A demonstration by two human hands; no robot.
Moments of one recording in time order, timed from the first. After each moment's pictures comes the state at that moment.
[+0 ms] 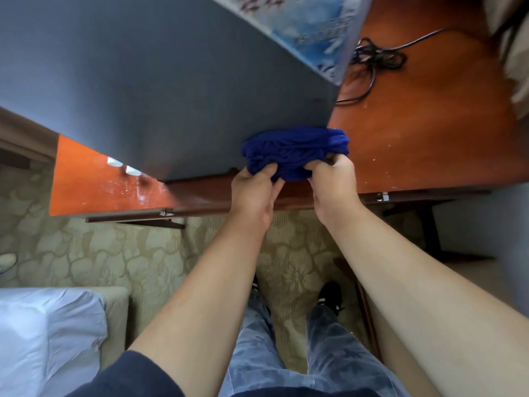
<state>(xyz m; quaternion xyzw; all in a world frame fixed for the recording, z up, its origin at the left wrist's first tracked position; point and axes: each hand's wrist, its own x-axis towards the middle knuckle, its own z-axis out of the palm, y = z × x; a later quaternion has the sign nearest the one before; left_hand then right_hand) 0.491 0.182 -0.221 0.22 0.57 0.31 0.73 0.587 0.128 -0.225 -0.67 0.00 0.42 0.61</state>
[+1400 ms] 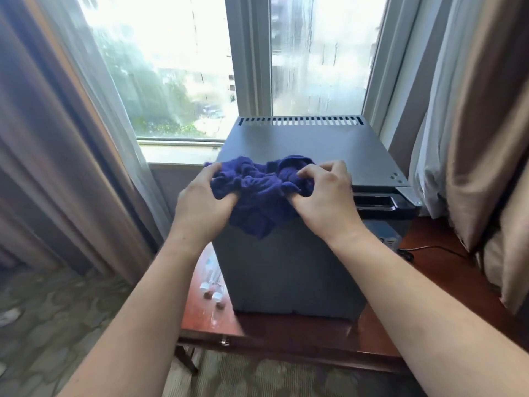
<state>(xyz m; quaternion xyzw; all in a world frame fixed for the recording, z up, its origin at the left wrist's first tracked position) 0.295 0.317 0.092 0.73 0.53 0.35 0.24 0.492 0.238 0.093 -0.74 -0.53 0.04 0.41</state>
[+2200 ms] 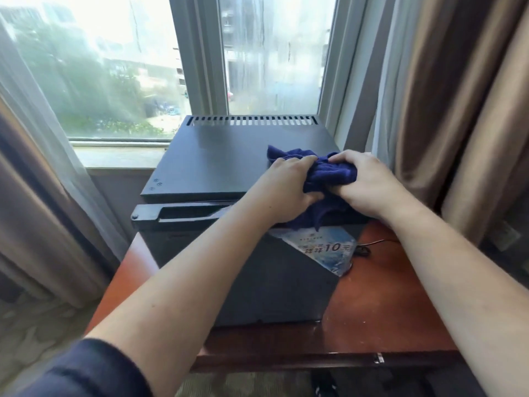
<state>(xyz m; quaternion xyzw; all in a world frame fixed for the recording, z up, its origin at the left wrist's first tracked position) 0.479 0.310 0.108 0.94 0.24 0.18 0.15 0.632 0.206 0.117 -0.80 -0.50 0.08 0.33</state>
